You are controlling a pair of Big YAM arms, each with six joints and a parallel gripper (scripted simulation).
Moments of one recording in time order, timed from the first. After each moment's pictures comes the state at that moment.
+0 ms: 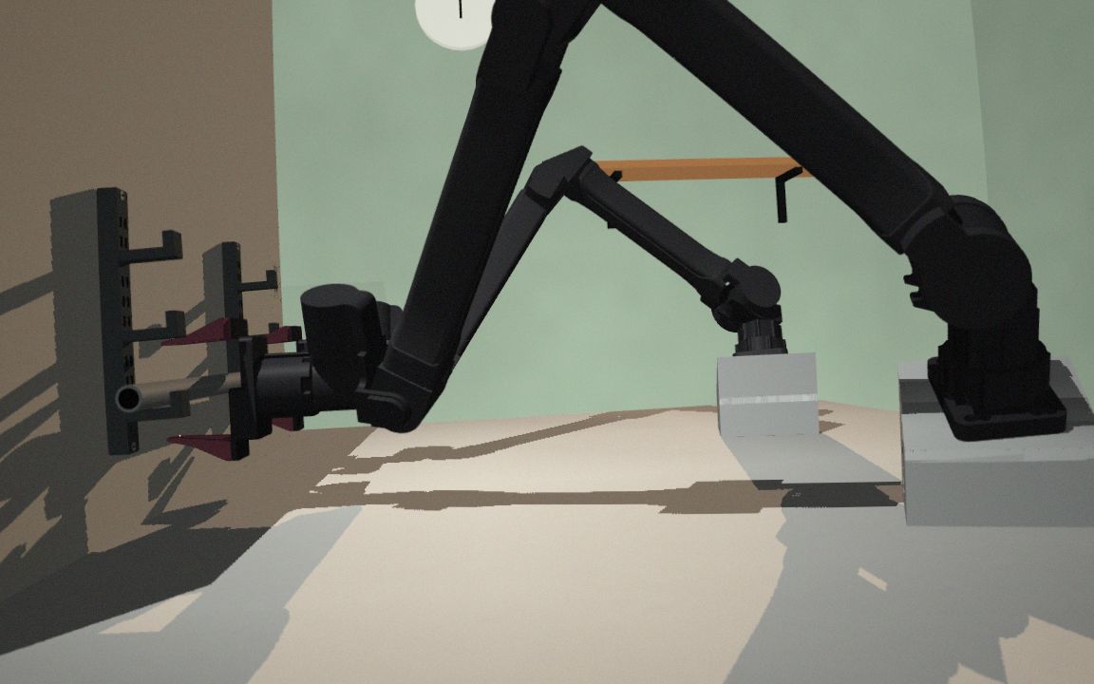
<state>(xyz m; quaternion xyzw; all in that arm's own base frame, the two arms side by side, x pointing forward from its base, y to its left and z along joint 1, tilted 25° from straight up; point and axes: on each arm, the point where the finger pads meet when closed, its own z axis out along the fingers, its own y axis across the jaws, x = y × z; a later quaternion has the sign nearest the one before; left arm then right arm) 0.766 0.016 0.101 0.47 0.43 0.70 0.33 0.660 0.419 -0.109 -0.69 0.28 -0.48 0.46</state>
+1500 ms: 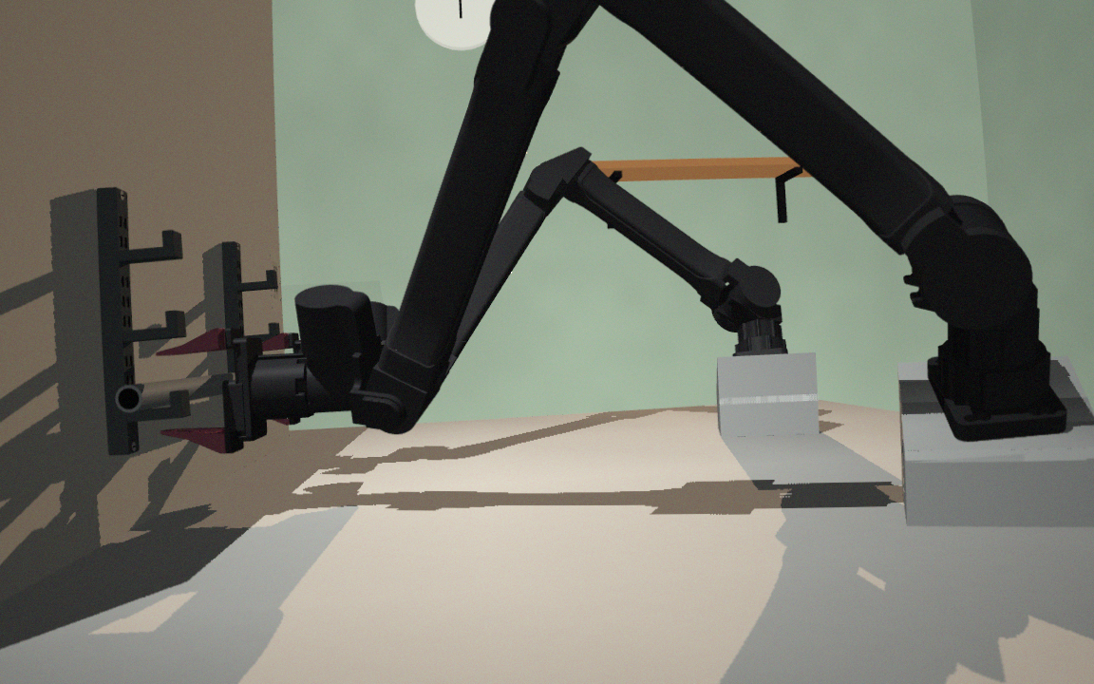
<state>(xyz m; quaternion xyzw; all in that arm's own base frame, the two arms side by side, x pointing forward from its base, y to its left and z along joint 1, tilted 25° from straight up) 0.771 0.020 0.101 0.47 0.43 0.70 0.33 0.666 0.418 -0.109 -0.69 0.28 -0.48 0.46</state>
